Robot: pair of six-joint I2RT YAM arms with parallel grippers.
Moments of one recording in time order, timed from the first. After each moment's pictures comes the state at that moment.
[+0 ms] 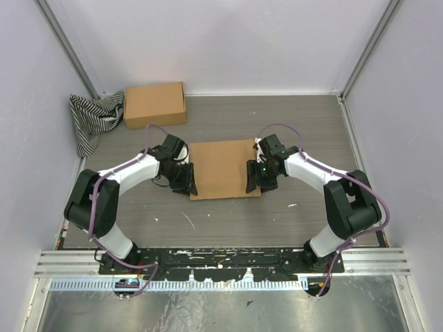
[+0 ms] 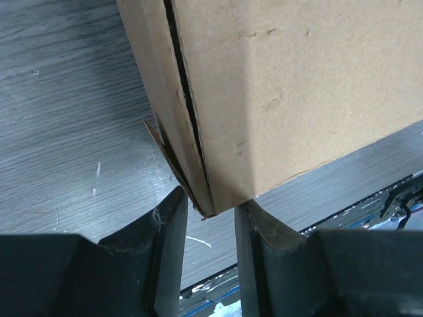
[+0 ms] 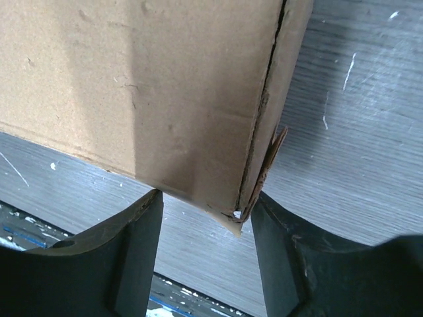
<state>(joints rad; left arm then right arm) -0.47 1.63 0.98 -0.58 0.35 -0.49 0.43 1.58 0.97 -0.59 -0.28 0.35</state>
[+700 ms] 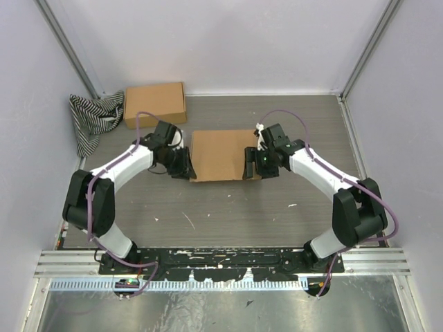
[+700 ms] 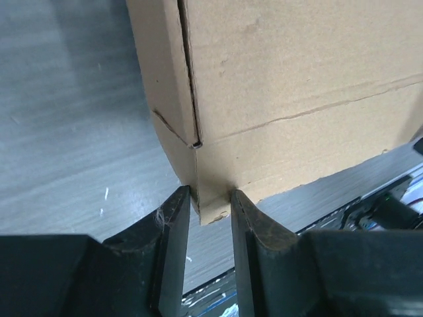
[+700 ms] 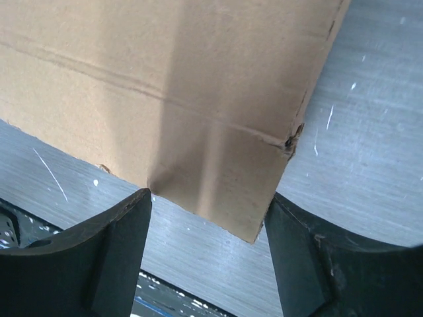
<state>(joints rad) -0.41 1.62 1.08 -0.58 0.38 -0.50 0.43 1.50 1.04 -0.60 -0.24 0.35</state>
